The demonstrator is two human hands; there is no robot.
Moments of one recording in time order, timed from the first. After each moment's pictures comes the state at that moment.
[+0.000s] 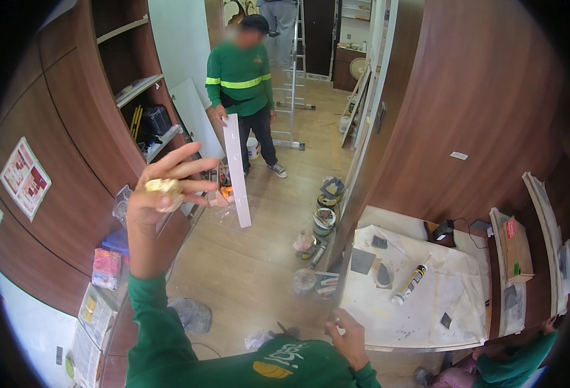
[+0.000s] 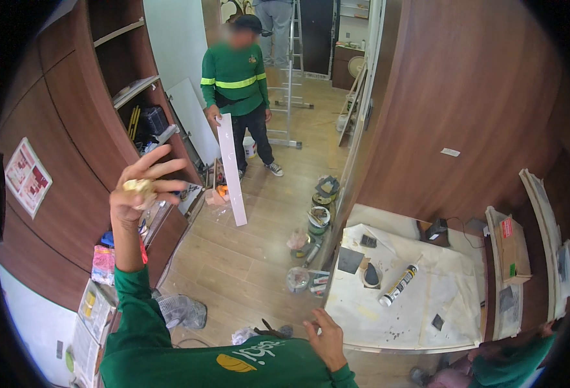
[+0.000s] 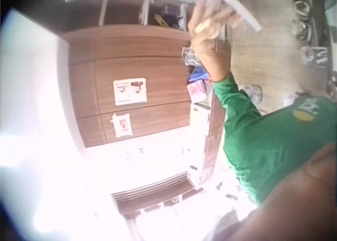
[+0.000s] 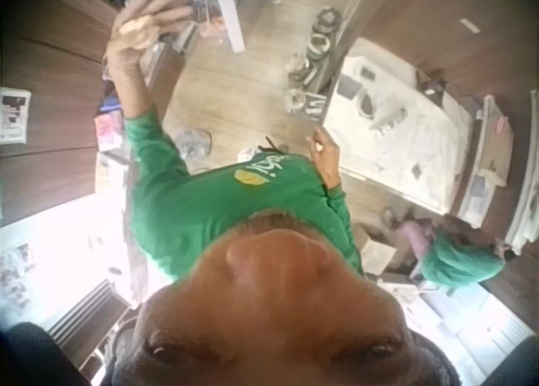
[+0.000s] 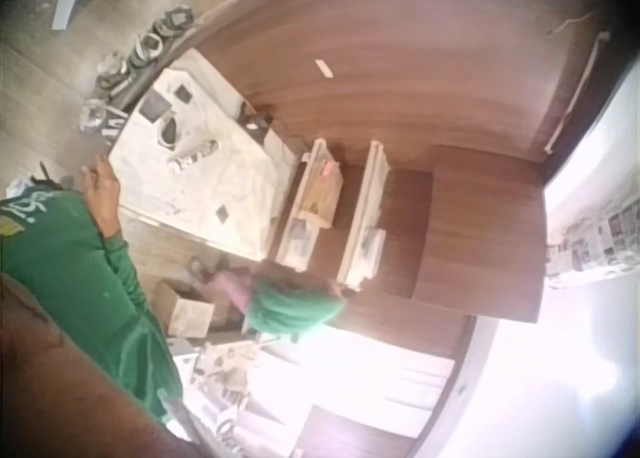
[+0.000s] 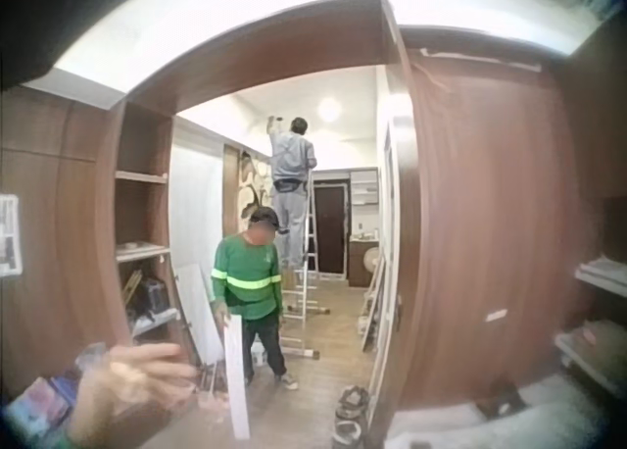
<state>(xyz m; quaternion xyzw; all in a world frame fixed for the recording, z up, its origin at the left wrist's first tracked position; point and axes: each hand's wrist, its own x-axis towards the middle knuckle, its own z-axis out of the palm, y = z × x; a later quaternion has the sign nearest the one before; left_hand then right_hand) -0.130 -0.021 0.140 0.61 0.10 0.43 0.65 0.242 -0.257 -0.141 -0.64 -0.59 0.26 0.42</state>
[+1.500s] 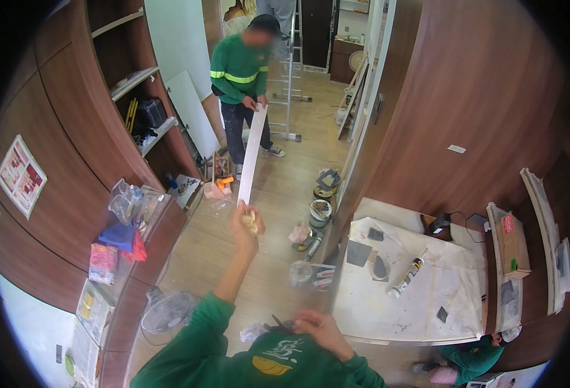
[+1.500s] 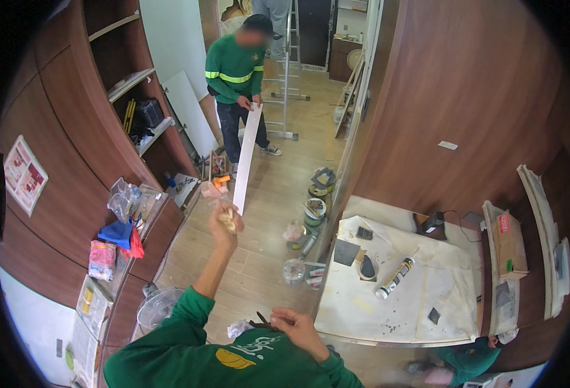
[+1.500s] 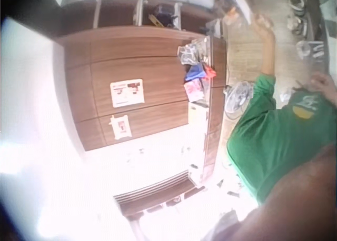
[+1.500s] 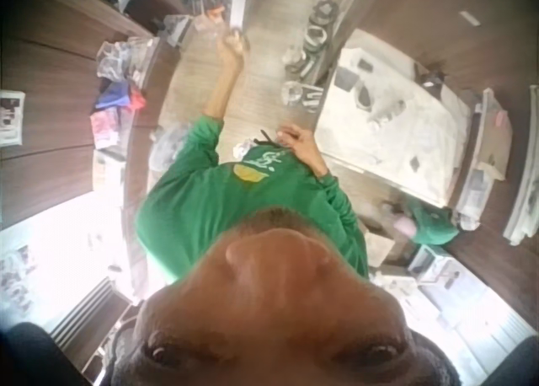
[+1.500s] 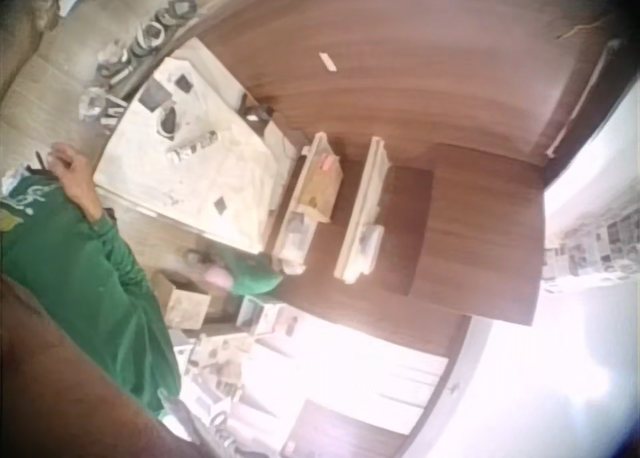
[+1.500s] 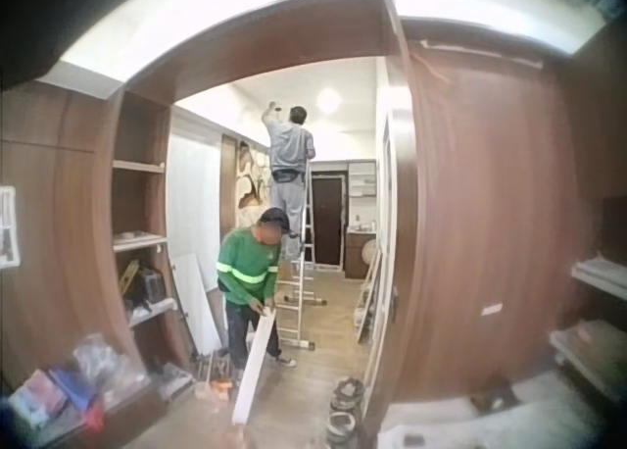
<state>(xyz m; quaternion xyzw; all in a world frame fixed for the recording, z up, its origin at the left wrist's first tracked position) 0.005 0.006 -0.103 0.30 0.31 0.70 0.57 0.205 -0.244 -0.140 -0.49 -0.41 0.67 0.38</state>
